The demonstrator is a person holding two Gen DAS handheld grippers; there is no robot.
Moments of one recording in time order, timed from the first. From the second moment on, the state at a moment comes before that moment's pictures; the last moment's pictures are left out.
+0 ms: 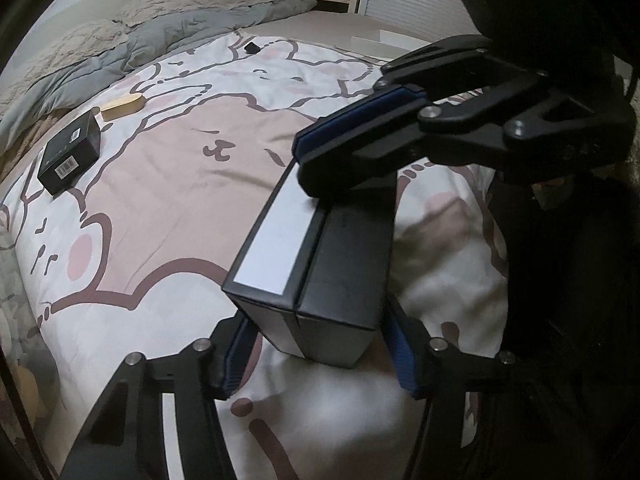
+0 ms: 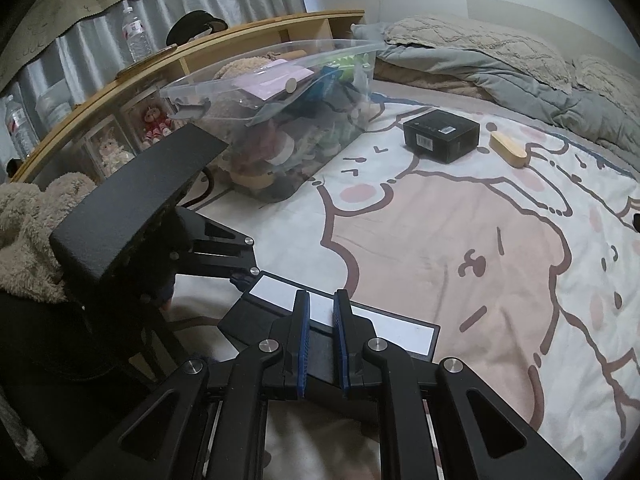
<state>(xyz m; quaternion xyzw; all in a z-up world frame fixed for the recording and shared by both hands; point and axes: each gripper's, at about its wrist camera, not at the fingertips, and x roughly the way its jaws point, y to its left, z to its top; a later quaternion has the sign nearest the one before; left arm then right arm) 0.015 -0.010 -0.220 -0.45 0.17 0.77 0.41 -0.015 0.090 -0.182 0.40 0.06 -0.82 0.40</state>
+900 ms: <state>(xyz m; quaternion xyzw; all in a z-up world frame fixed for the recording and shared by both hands) 0.005 0.003 -0.198 -0.47 0.08 0.78 0.41 0.006 0.161 -0.170 0.41 0.04 -0.88 0.24</state>
